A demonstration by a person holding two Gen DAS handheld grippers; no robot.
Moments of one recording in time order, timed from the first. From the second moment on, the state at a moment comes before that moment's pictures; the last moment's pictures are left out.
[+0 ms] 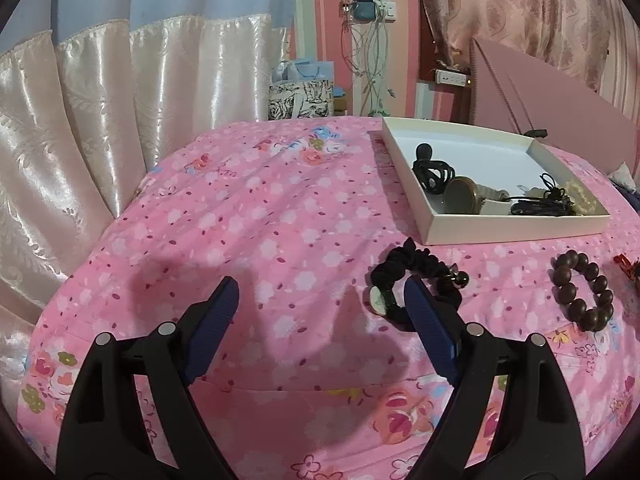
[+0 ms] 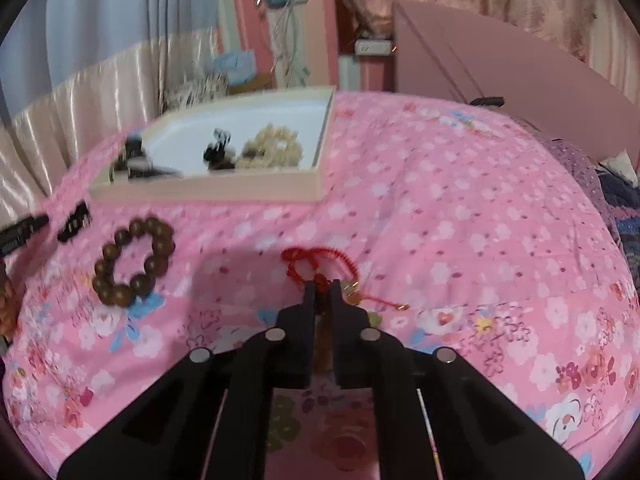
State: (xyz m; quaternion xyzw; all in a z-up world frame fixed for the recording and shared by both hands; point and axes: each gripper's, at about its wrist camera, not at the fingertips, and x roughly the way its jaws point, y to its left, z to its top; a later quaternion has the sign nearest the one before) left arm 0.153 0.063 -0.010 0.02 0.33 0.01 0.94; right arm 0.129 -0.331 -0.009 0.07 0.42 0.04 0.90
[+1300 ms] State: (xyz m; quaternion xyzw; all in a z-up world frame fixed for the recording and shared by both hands) left arm 0.184 0.001 0.072 0.04 0.31 -0.10 0.94; right arm 0.144 -0.327 0.090 0.17 0.30 0.15 0.93
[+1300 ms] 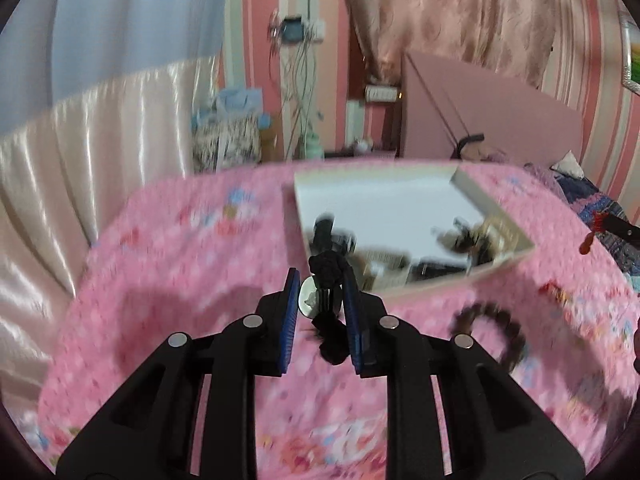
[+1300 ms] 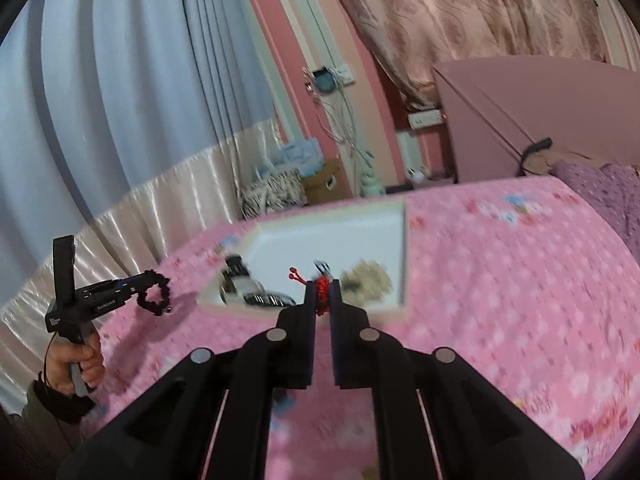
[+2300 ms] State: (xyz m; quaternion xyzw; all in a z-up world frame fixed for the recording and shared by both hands) left arm 0.277 -0.103 0.008 0.00 0.31 -0.10 0.95; right arm 0.262 -0.223 0.013 0.03 0.33 0.10 0.94
